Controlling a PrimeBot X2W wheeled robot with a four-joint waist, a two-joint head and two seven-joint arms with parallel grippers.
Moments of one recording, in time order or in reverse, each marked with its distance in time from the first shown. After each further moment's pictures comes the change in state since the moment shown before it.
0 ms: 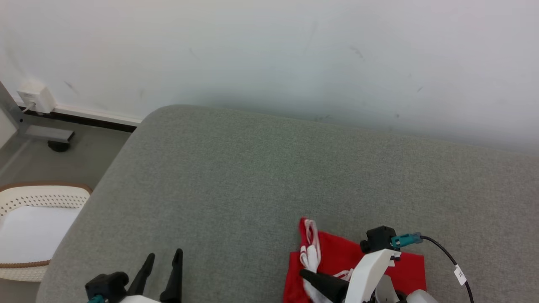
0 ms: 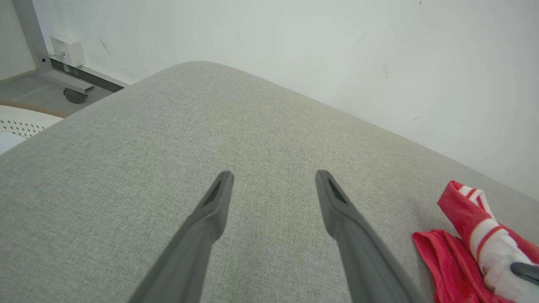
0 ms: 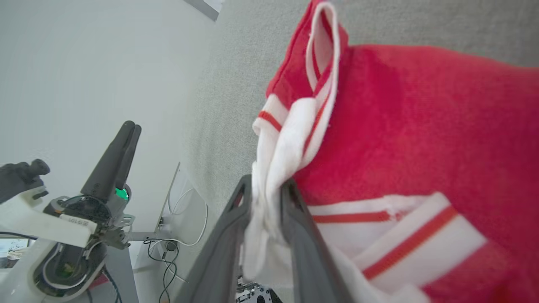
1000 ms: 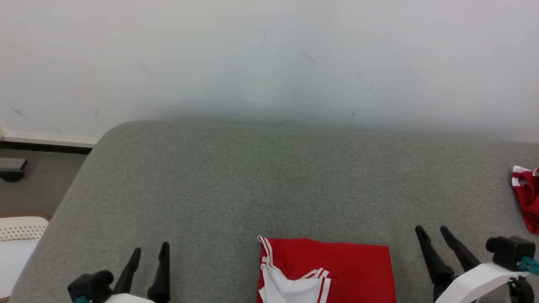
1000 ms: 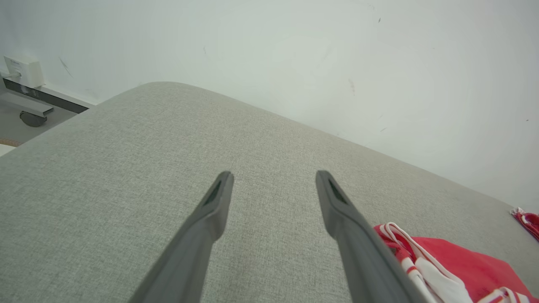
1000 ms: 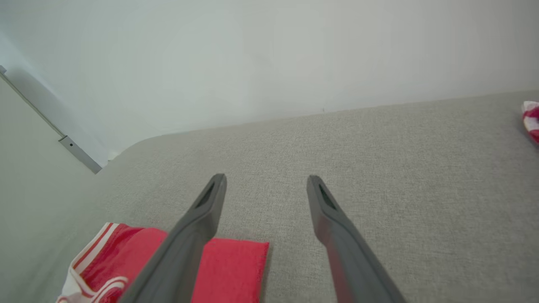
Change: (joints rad) left arm 0.026 0.010 0.054 -0.067 -0.004 0.019 -0.005; right arm 0.147 -0.236 -0.259 -0.166 -0.346 0.000 -0.502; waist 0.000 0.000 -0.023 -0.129
